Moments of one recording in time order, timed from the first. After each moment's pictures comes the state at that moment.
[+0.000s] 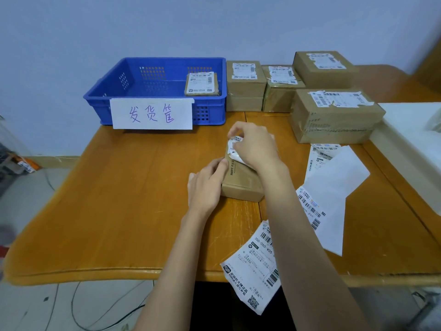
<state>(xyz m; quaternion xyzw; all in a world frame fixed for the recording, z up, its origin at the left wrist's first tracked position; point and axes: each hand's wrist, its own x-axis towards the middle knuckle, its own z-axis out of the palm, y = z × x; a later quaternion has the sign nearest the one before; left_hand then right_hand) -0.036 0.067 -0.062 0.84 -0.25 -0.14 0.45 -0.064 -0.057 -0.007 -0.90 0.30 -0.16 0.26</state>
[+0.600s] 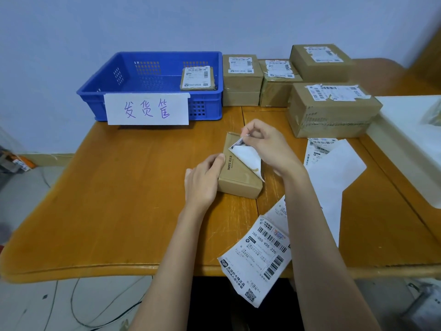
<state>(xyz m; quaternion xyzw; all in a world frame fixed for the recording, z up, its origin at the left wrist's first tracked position) -0.038 0.067 -0.061 0.84 -0.24 -0.15 0.46 -0.101 -0.076 -0.016 -0.79 0.24 -0.18 0.53</state>
